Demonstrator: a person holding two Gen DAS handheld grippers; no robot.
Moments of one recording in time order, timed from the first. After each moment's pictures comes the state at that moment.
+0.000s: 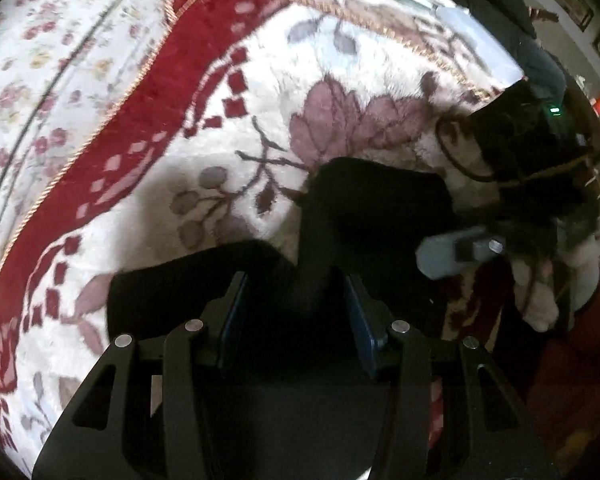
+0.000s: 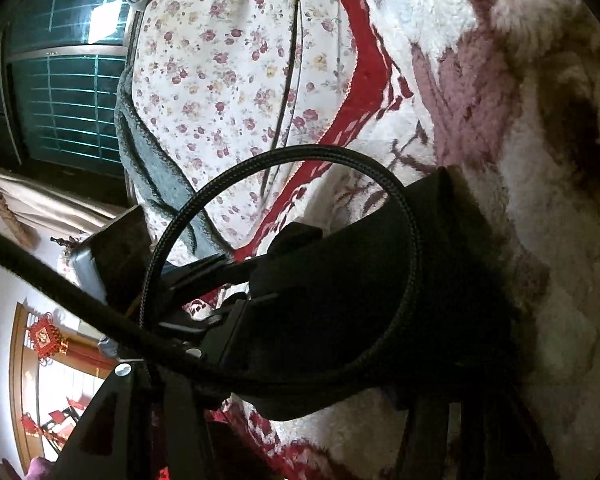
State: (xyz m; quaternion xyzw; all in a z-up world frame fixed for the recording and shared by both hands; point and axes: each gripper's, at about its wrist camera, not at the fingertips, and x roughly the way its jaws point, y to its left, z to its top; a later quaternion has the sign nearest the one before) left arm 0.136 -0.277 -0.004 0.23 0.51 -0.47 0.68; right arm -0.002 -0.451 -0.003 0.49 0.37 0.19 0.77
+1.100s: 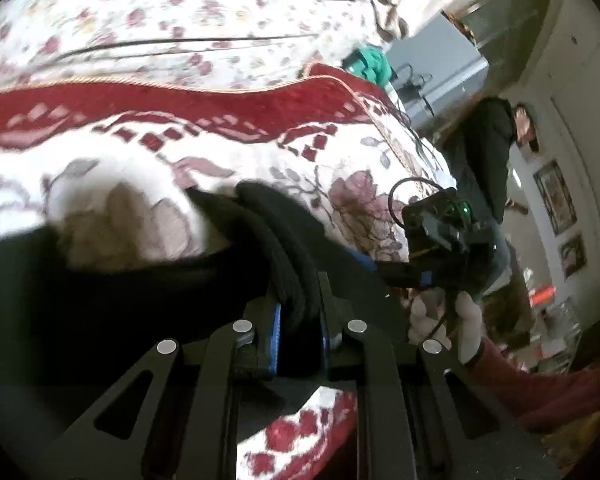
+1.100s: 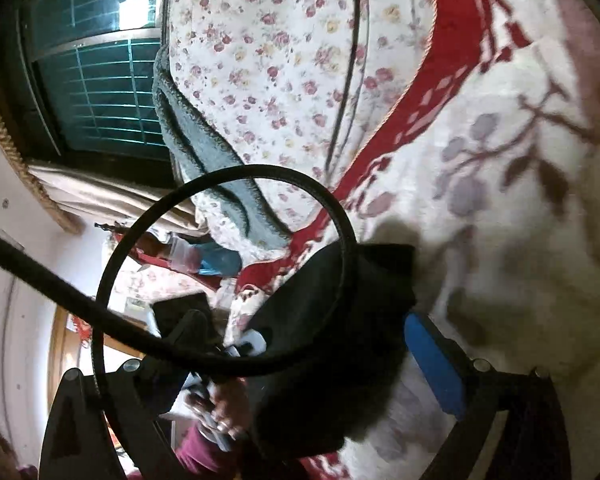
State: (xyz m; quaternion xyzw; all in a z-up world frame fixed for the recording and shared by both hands) left arm 0.125 -0.072 0.005 -0.14 0.50 -0.44 0.73; right arm 0.056 -0.386 0.003 0.52 0.34 0.29 0.73
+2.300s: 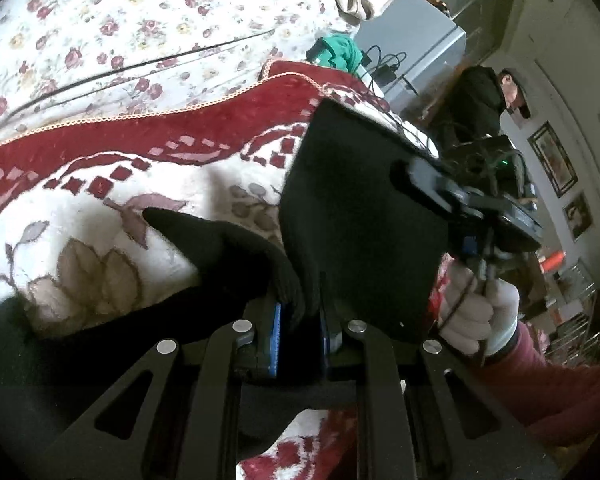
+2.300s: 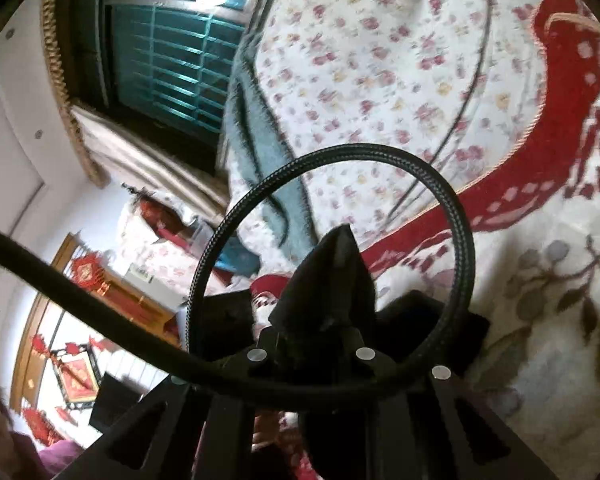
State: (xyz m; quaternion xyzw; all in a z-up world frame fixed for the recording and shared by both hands) left arm 0.125 -0.122 0.026 -0.07 0.48 -0.47 0.74; right arm 0.055 -0.383 0.086 0.42 0.27 0.32 0.80
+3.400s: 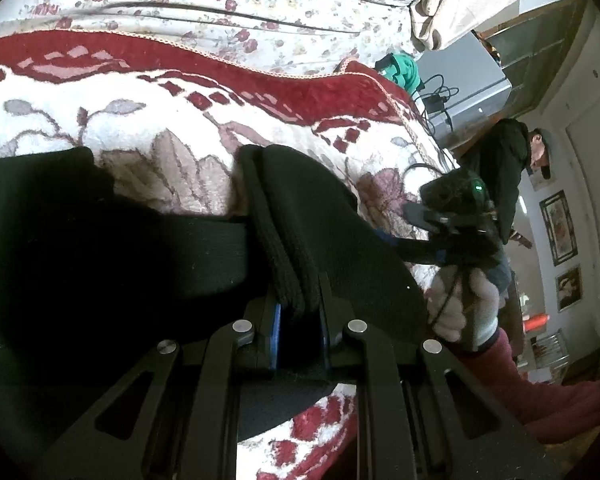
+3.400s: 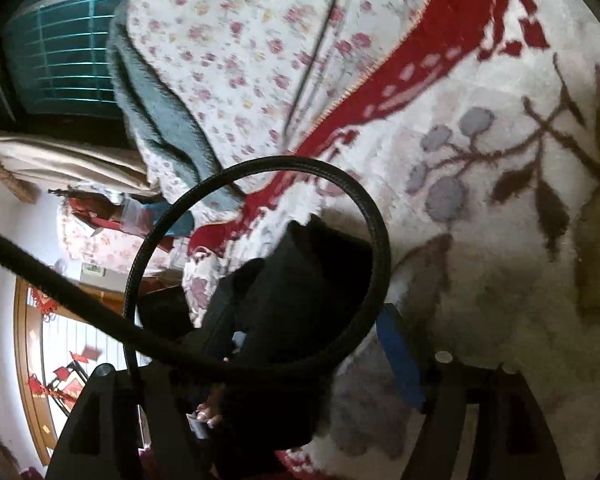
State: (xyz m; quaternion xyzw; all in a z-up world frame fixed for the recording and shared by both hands) left arm 0.126 -0.050 -0.030 -0.18 0.53 -0.41 0.72; right arm 0.093 -0.378 0.001 0.44 0.45 0.26 0.73
